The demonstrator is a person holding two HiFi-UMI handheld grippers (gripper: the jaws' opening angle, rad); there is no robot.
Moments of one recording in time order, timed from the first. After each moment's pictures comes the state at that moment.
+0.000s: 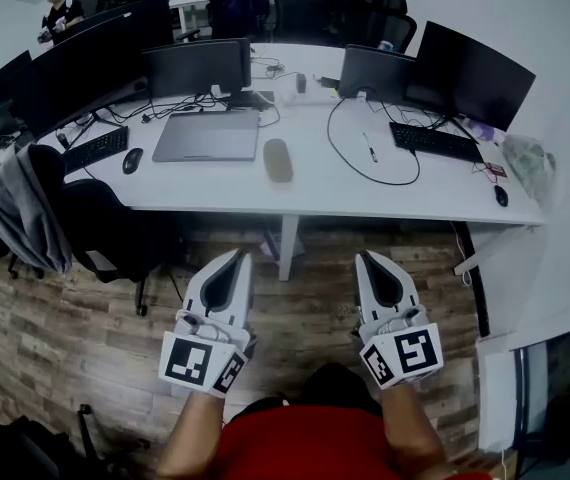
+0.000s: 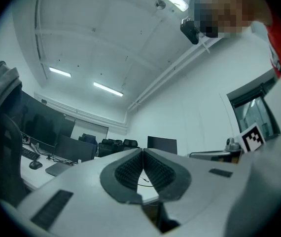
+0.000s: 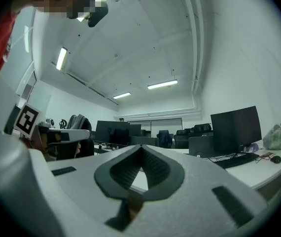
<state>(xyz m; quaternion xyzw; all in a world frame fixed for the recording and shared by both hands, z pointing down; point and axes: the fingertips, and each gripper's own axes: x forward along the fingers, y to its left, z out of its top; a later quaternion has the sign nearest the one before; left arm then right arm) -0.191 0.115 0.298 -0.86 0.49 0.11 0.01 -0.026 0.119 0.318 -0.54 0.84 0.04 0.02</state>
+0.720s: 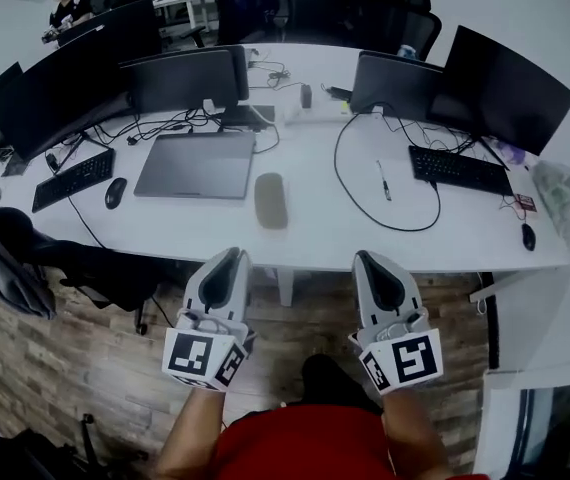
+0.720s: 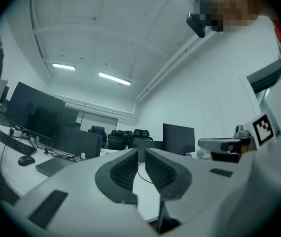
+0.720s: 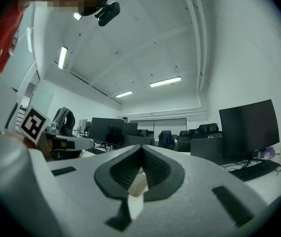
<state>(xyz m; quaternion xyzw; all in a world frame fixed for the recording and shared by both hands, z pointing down) -0.148 -0.078 0.341 -0.84 0.54 0.06 -0.03 0.019 -0.066 0.329 -0.51 0.86 0.06 0.01</state>
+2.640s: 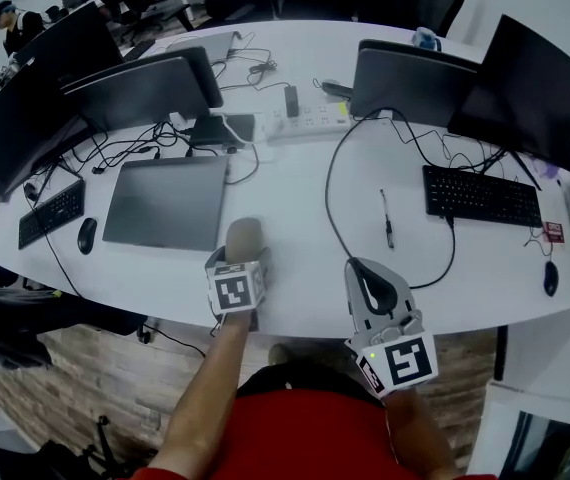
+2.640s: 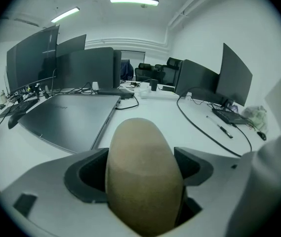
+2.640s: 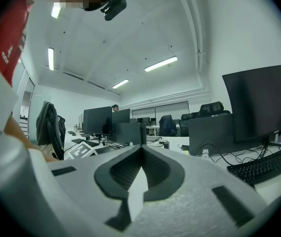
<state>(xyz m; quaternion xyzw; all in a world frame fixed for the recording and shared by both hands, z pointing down) -0.124 -0.350 0.604 -0.69 0.62 -0.25 -0.28 0.074 -0.273 0.392 -0.48 0.88 -0.02 -0.03</state>
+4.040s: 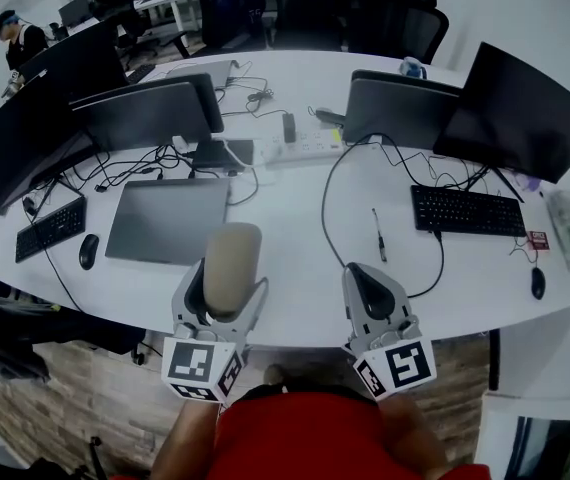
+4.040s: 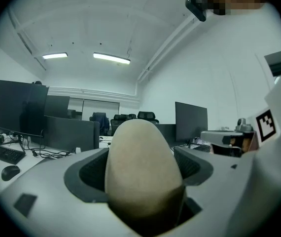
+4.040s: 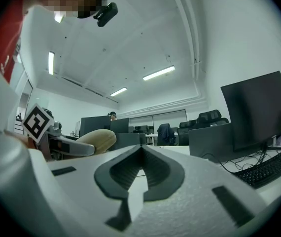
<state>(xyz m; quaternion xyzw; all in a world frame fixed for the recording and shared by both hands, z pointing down) -0.101 -0.274 0.373 -0.83 0.55 -0.04 -0.06 0.064 -0.261 0.354 -0.50 0.87 0.00 0.02</state>
